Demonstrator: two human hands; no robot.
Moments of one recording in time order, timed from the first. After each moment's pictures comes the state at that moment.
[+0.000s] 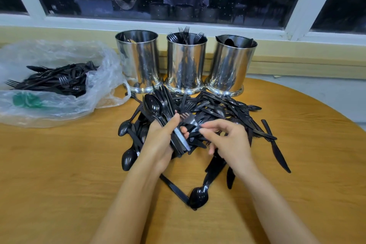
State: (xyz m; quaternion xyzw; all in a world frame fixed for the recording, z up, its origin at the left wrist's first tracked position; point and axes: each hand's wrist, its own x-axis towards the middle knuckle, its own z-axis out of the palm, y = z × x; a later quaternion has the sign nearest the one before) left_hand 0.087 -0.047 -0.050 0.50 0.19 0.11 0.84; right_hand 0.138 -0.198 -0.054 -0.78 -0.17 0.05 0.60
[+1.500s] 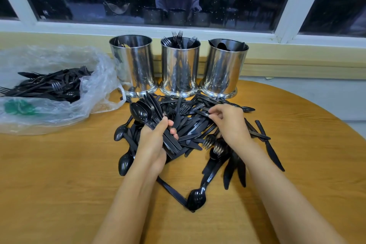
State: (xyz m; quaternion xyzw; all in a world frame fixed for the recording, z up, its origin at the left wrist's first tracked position) left_hand 0.090 -0.045 -0.050 0.46 0.23 0.16 0.84; right_hand 0.206 -0.197 -0.054 -0.92 -0.20 -0.09 0.34
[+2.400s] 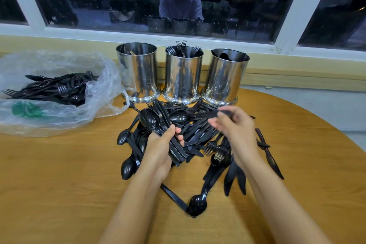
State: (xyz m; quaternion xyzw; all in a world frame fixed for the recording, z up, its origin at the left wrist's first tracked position) left_hand 0.089 -0.047 -0.053 0.47 0.24 0.12 0.84; right_hand 0.158 -0.198 -0.023 -0.66 -0.10 0.02 0.74
